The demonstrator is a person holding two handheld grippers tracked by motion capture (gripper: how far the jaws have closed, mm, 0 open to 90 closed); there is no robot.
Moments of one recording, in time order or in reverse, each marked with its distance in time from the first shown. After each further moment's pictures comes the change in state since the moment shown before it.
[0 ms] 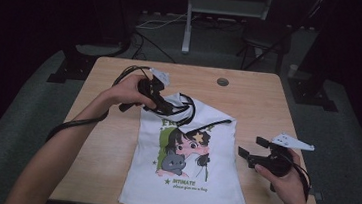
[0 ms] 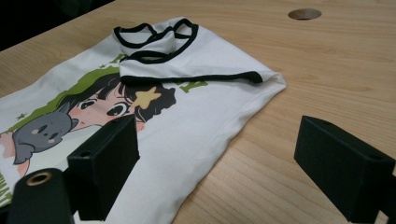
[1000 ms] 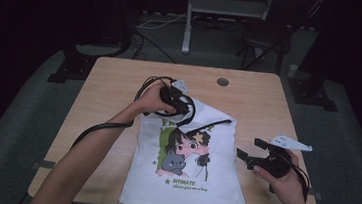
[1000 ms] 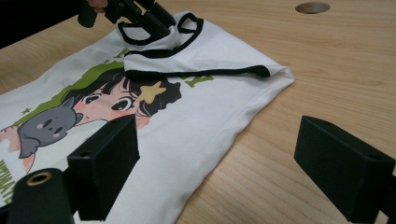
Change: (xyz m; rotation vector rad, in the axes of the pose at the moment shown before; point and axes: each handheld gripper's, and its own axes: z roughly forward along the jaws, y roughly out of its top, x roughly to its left) left arm 0.035 0.008 0.080 -0.061 0.191 -0.005; right arm 0.002 -0.004 0.002 0.012 0.015 0.002
